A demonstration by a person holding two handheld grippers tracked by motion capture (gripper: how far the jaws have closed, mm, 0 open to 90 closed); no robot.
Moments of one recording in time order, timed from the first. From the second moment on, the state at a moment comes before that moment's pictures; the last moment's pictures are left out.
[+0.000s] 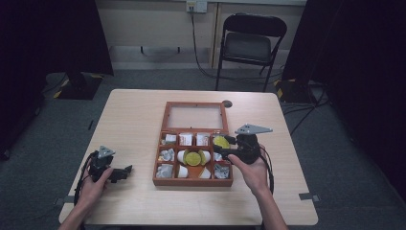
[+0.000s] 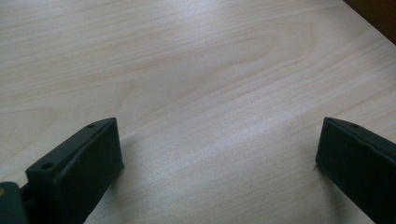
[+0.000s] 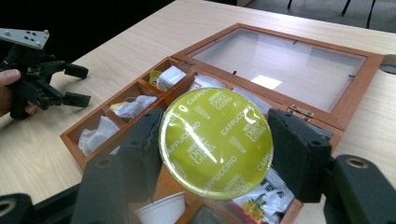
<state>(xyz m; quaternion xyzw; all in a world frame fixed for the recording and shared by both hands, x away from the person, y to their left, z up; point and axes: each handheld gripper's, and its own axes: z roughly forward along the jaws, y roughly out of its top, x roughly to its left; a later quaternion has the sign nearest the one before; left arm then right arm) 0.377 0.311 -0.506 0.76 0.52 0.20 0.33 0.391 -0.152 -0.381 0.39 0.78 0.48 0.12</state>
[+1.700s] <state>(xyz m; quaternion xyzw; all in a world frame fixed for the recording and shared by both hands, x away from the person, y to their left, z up) 0.377 0.311 -0.506 0.76 0.52 0.21 0.33 0.423 -0.232 -0.437 0.50 0.74 0.41 0.15</state>
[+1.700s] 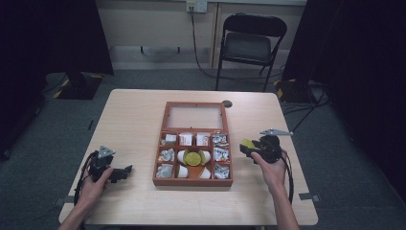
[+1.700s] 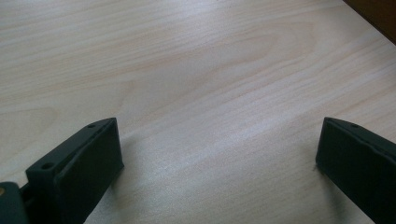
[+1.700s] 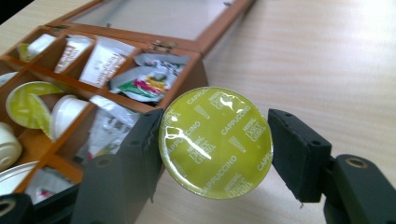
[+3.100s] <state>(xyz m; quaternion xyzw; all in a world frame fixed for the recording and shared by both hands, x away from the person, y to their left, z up) 0.377 0.311 -0.506 0.76 0.52 0.21 0.33 0.423 -0.245 -0.466 0.54 0.74 0.38 0.14</state>
